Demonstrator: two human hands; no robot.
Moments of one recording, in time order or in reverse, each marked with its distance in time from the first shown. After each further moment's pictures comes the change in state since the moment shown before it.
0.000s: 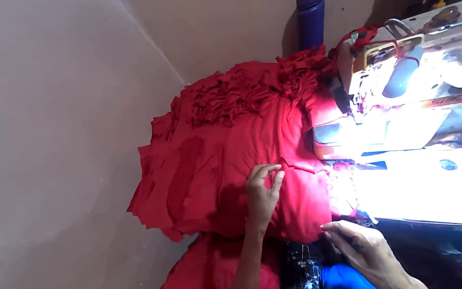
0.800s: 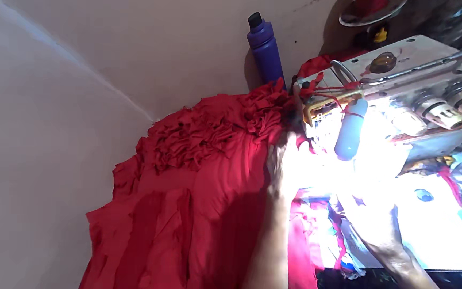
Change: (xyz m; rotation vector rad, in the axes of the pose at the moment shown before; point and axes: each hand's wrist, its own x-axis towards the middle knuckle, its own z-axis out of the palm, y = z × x) left_hand 0.128 0.072 0.116 0.287 -0.478 -0.064; right_hand 0.114 0.045 -0.054 0.009 0.473 0.255
